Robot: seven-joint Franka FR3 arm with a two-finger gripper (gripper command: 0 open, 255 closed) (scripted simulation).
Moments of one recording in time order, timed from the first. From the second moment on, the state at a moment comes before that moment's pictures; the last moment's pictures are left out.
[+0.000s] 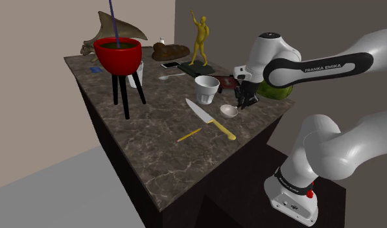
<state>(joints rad) 0.31 -0.78 -0.54 -2.75 -0.56 2.06 -1.25</state>
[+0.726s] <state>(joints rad) 0.32 -0.81 -0.50 -2.68 -0.52 1.97 -1.27</state>
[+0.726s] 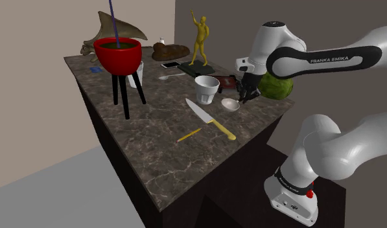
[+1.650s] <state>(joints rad) 0.34 -0.84 -0.44 -2.51 -0.46 1.78 -1.30</state>
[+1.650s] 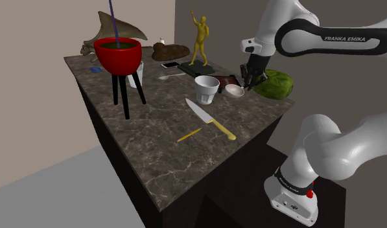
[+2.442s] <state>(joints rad) 0.45 -0.43 -0.65 -2.16 -0.38 1.89 -1.47</state>
